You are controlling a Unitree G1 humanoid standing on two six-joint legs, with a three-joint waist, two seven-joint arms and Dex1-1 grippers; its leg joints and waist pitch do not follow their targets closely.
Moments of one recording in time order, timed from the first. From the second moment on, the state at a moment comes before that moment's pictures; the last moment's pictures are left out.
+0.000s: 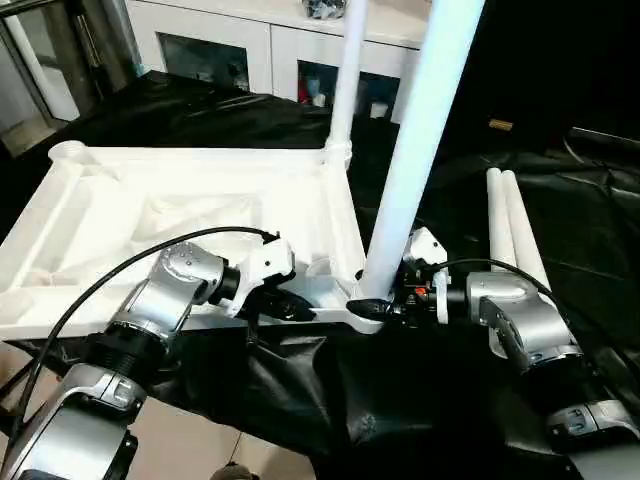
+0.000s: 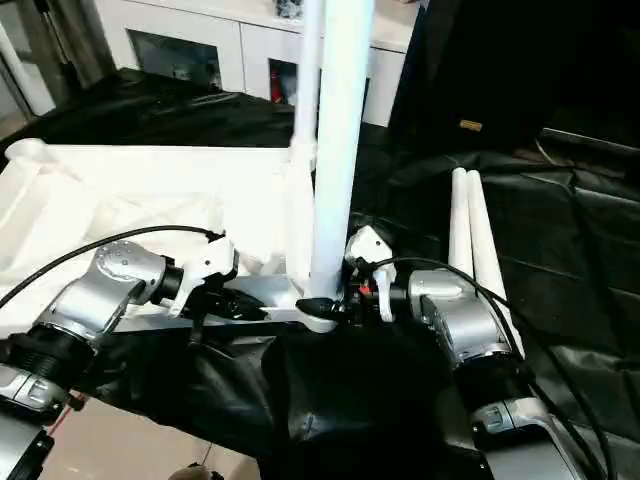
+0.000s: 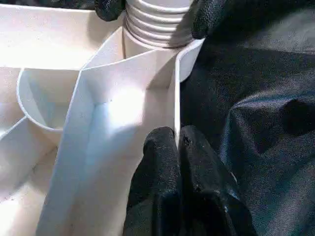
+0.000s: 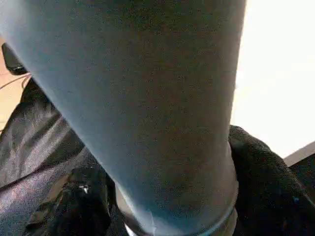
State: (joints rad) left arm -0.62 0.42 -0.31 0.53 0.01 0.16 -1.33; right arm -0.50 -0.34 0.17 0.49 0.17 0.24 1.19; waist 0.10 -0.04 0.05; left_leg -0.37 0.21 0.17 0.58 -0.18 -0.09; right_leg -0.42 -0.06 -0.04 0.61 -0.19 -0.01
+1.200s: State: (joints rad) left arm -0.75 0.16 -0.22 0.77 0.07 0.28 -0.80; right arm -0.78 -0.02 -0.10 1.05 0.16 0.06 0.30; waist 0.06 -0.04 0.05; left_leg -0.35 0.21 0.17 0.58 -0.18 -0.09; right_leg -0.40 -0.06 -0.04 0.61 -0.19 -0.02
